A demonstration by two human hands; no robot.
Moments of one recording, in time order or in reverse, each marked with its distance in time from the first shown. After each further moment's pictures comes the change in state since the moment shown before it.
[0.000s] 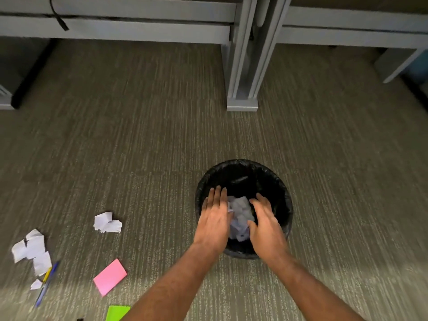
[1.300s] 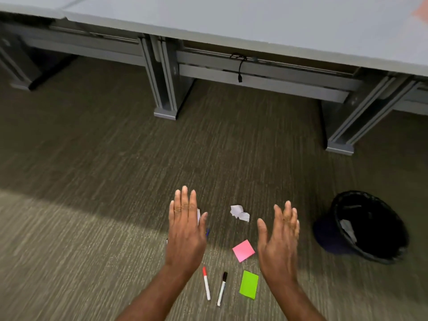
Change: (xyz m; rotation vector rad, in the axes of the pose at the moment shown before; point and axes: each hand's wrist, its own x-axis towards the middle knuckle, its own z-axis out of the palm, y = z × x) left_hand -0.419 -0.402 -0.350 -0.052 0.567 -0.278; right_hand -0.270 -0.505 0.174 -0.137 0.294 -0.209
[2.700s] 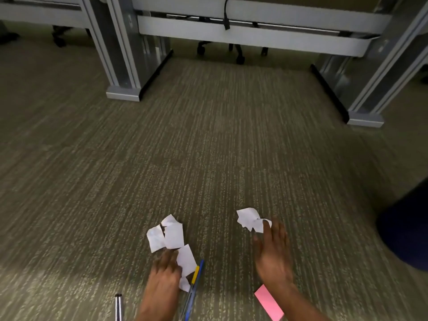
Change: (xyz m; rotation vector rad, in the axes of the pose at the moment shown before) left_hand 0.020 -0.319 0.475 0.446 -0.399 0.266; right_hand 0.059 0.234 0.476 -0.194 -0.083 0.070
